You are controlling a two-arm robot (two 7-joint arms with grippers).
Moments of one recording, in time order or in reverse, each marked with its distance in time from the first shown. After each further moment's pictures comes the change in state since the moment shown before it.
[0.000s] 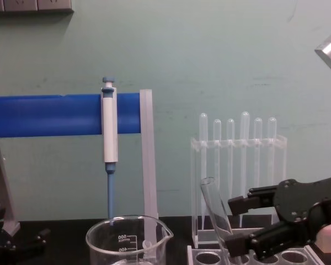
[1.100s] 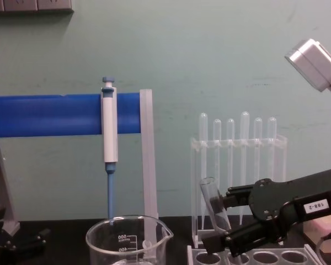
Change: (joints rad) left arm 0.000 0.000 0.000 0.000 0.000 0.000 0.000; right arm 0.070 -0.070 -0.056 0.089 -0.020 -0.023 0.000
